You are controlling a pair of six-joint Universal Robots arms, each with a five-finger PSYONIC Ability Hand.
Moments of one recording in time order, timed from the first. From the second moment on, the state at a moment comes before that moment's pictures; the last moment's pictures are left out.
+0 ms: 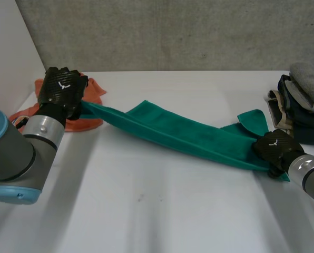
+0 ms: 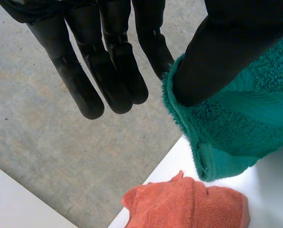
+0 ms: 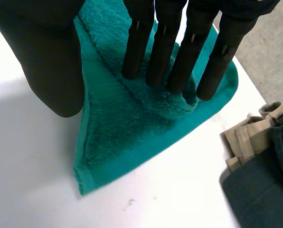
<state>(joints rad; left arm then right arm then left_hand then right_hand) 4.41 -1.85 -1.73 3.72 -1.49 3.67 1.62 -1.16 1.78 -0.13 1.24 2.29 1.15 1.20 1.19 1.20 1.00 0.72 0.71 0.72 0.72 0.55</state>
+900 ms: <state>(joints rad) 4.49 -1.46 -1.40 3.03 -1.47 3.68 1.52 -1.64 1.17 0.54 1.27 2.39 1.15 1.20 1.19 1.20 1.00 1.13 1.18 1.19 1.20 0.99</state>
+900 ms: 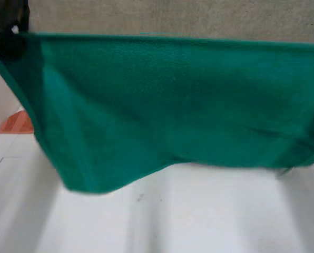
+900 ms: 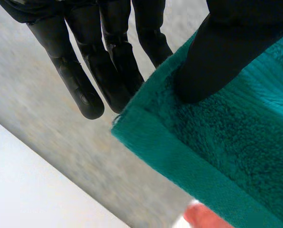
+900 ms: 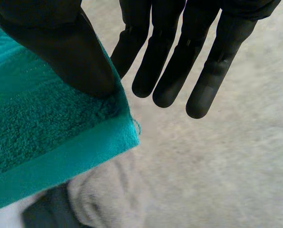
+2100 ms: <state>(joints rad) 4.44 -2.11 -1.57 3.66 -1.42 3.78 1.80 -0.95 1.27 -0.10 1.52 2.49 1.15 1.20 1.20 1.20 1.00 1.13 1.18 1.19 1.20 1.00</state>
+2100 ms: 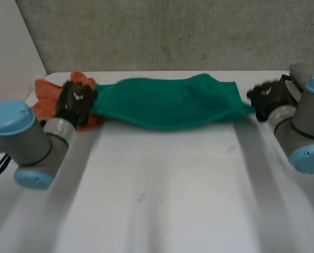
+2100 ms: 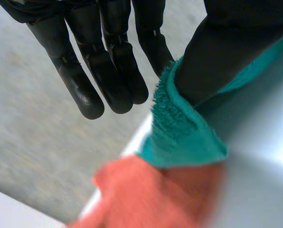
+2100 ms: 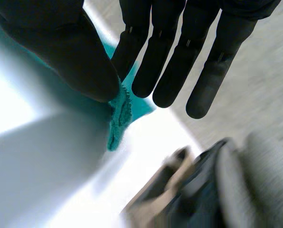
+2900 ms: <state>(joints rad) 4.38 -2.14 -1.37 3.19 -1.57 3.98 1.78 -1.00 1.41 -0.17 1.55 2.20 1.15 1.20 1.20 1.20 1.00 1.13 1.18 1.19 1.20 1.00</state>
